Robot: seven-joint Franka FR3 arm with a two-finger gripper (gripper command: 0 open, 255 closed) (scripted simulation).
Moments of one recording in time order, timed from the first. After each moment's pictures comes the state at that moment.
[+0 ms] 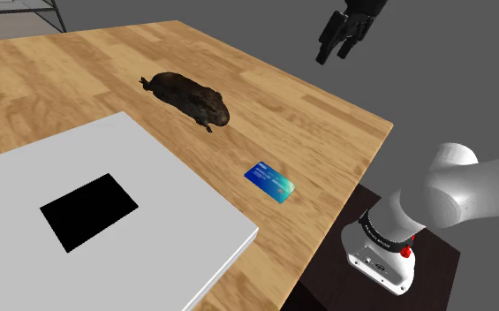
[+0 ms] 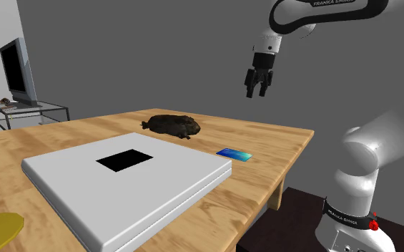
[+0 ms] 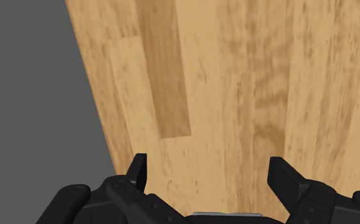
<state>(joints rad) -0.01 -0.80 0.03 -2.32 0.02 1.69 0.07</state>
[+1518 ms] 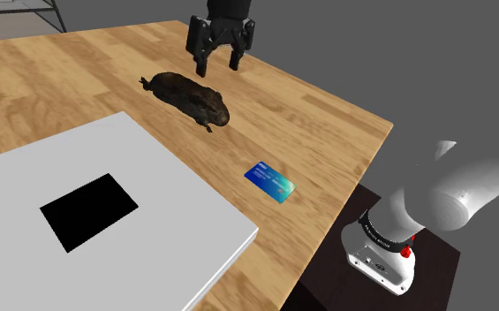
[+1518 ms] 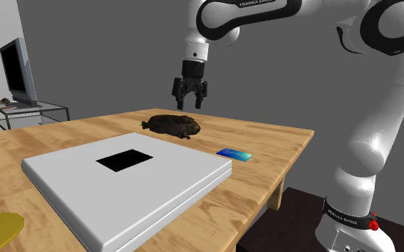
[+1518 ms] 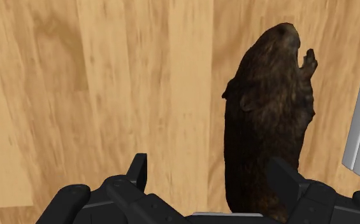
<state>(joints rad) 0.10 -0.18 0.34 -1.88 0.10 1.81 0.36</state>
